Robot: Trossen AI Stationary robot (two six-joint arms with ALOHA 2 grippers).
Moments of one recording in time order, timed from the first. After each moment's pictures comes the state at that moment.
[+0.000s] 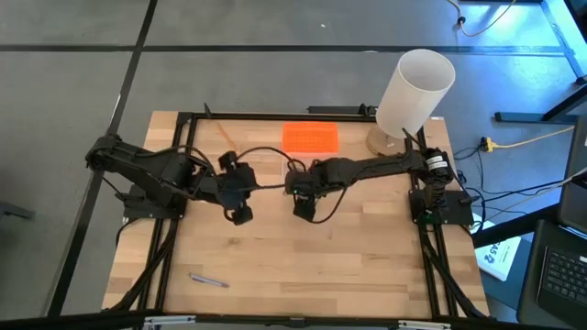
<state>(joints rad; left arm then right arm) -0.33 1.35 1.49 -1.10 -0.52 -0.52 0.05 1.95 1.66 -0.96 0.20 0.35</state>
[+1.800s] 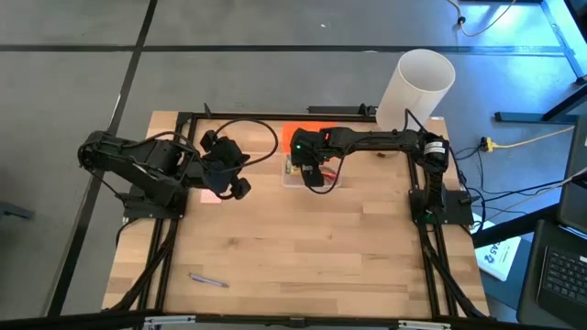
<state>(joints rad) -0.27 1.26 1.49 -1.13 -0.77 -0.63 -0.25 1.96 1.52 -0.72 0.07 -0.36</state>
